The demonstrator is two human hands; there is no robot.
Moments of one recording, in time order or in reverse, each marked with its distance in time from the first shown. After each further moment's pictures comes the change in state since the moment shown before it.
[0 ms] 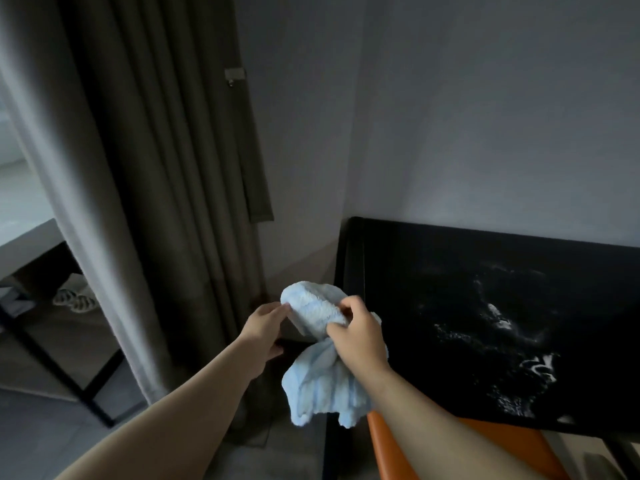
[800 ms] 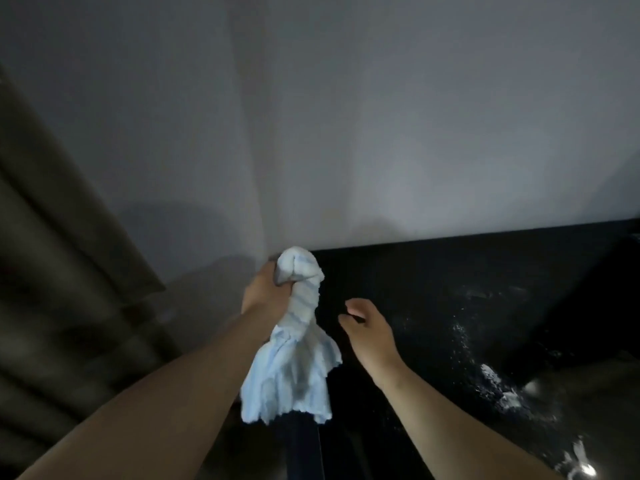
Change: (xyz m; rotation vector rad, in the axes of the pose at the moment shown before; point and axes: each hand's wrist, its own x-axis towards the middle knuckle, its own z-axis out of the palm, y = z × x) left_hand 0.235 0.154 0.203 0.661 -0.045 0.487; right_hand 0.258 0.113 -0.062 0.333 0.133 0.345
